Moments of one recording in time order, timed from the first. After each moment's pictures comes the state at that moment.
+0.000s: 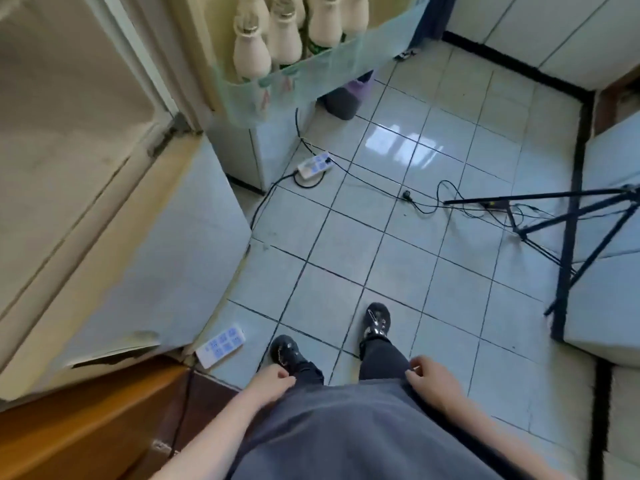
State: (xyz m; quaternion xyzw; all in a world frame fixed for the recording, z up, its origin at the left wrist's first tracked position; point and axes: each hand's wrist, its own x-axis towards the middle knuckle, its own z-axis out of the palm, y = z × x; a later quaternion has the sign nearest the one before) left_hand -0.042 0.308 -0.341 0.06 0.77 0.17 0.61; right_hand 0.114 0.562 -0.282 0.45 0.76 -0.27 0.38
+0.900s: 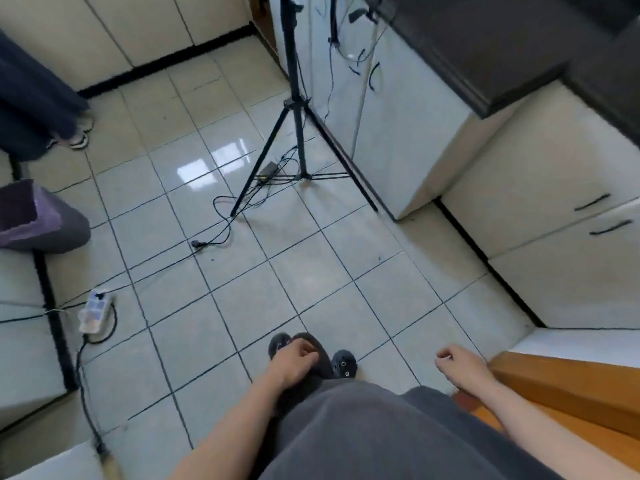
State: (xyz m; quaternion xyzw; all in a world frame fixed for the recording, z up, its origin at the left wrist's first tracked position) left_hand 0.250 0.825 -0.316 0.42 0.70 -0.06 0.57; right_hand 0.563 0.841 -0.307 0.76 0.46 -0.43 0.16
